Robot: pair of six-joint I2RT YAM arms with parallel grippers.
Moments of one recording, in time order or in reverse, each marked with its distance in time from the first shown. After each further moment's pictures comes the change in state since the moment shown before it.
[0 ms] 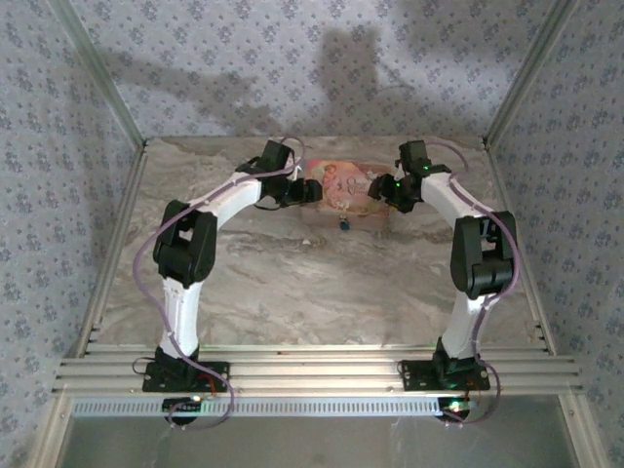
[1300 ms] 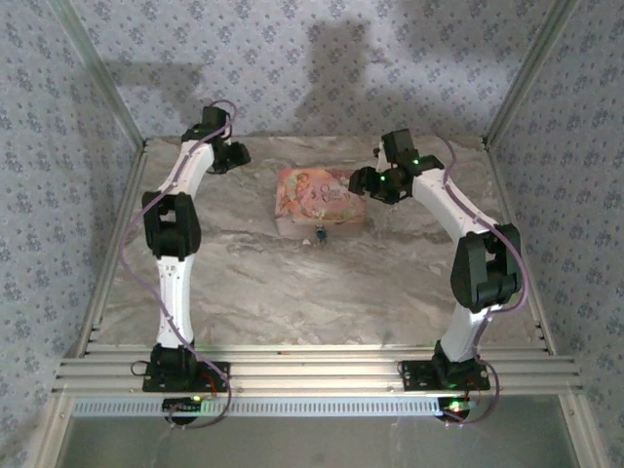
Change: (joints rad) left arm 0.350 0.344 0.623 -0.359 -0.288 0.034; right arm 0.127 -0.108 0.080 -0.109 -0.014 -0.064
